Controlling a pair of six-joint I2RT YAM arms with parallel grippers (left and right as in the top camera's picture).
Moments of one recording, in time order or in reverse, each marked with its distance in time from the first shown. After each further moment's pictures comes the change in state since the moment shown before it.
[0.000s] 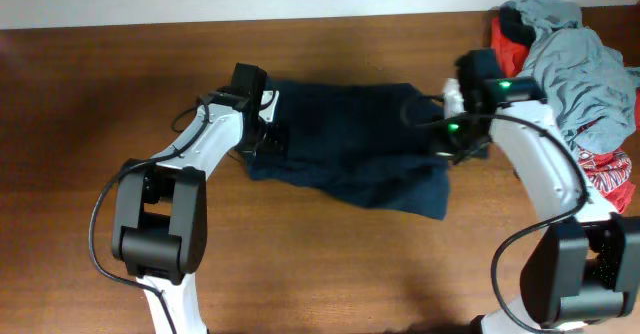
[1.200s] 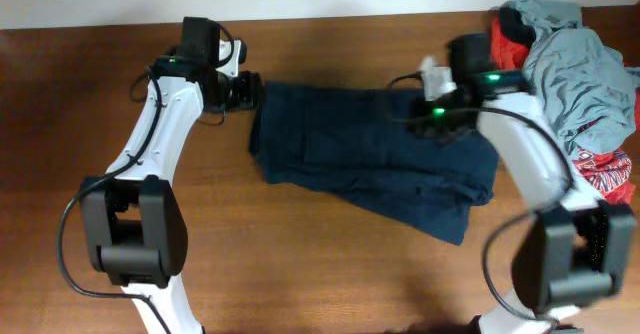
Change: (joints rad) left arm 0.132 -0.048 0.253 -0.108 0.062 0.022; right arm 0.077 0.087 0.057 0.233 -0.160 -0.146
